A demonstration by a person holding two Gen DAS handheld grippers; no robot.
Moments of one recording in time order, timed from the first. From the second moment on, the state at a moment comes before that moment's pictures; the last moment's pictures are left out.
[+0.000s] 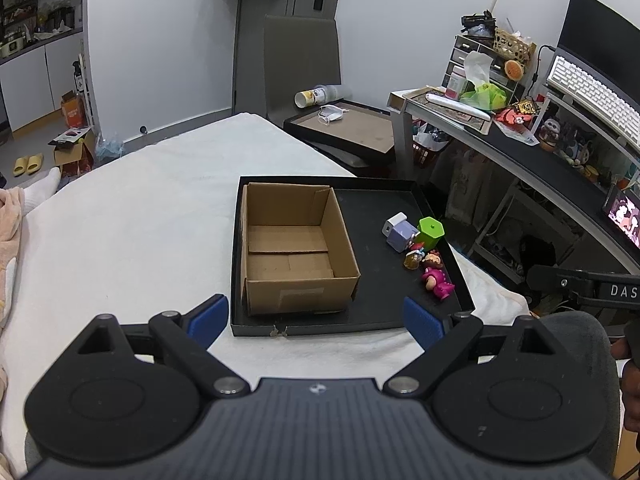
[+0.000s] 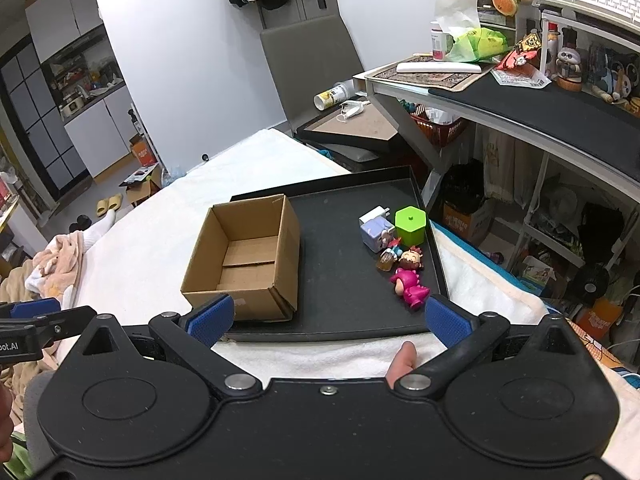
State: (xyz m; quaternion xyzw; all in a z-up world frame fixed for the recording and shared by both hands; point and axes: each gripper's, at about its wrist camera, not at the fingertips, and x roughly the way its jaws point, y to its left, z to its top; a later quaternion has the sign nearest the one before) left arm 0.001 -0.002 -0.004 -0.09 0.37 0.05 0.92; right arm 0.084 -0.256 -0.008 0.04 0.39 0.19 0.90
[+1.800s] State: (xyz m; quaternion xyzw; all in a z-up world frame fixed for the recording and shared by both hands) left arm 0.122 0.083 -0.088 -0.17 0.45 0.14 0.86; right arm 0.248 -0.253 -0.106 0.11 0.53 0.11 0.84
